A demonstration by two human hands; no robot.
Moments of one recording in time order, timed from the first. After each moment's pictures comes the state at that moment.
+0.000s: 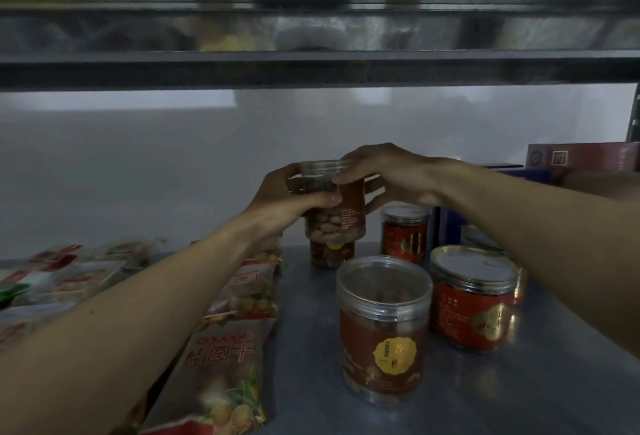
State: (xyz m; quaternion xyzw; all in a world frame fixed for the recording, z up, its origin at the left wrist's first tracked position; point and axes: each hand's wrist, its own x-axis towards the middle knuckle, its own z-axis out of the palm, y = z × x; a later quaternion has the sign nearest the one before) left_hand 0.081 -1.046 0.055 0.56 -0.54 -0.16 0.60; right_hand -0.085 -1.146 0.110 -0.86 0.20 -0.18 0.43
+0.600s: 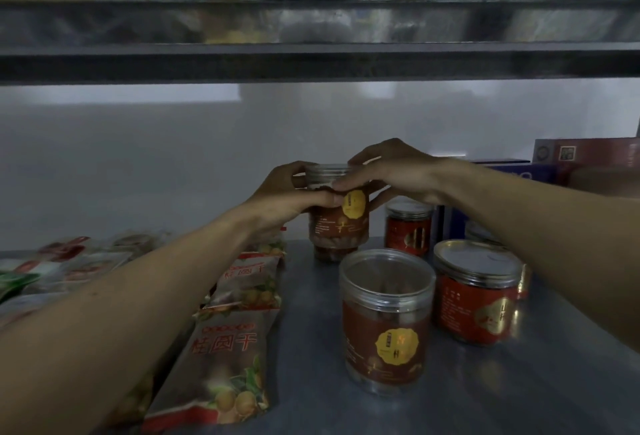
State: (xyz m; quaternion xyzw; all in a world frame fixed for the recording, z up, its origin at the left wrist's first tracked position) left_hand 0.088 -1.046 0.055 0.60 -0.55 -0.17 0.56; right_hand -0.084 -1.140 0.105 -0.87 0.23 -0.21 0.38
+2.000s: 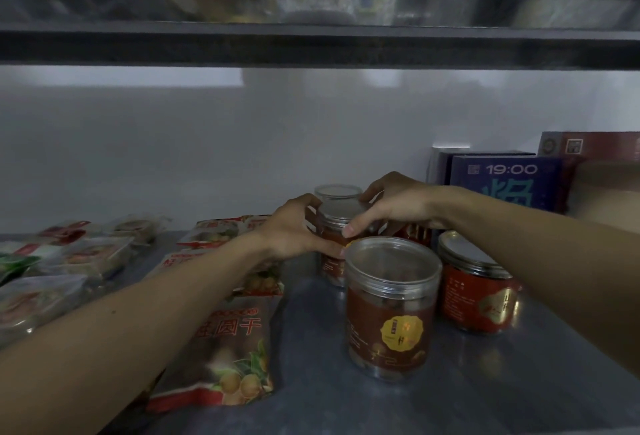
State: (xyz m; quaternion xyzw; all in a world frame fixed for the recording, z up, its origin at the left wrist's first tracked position) left_hand 0.086 -1.041 0.009 0.69 -0.56 -0.16 0.43; right_hand -0.083 -1.141 0.066 -0.90 0.30 -0.10 0.29
